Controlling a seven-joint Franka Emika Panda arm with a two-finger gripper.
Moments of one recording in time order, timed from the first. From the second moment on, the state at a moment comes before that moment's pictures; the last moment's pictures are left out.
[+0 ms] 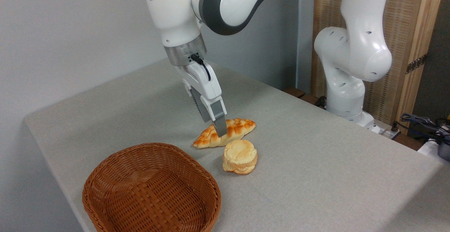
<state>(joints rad) -0.27 -0.18 0.02 -2.19 0.05 1.86 0.72</state>
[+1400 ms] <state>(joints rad) -0.31 -0.18 0.01 -2.32 0.05 1.97 0.72</state>
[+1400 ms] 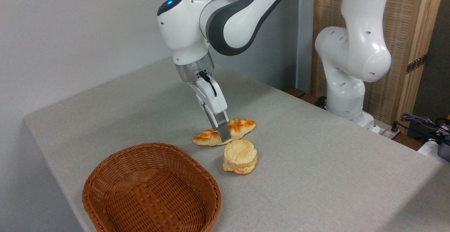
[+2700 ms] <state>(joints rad) -0.29 0.07 0.13 -1.69 -0.02 1.76 0.70</state>
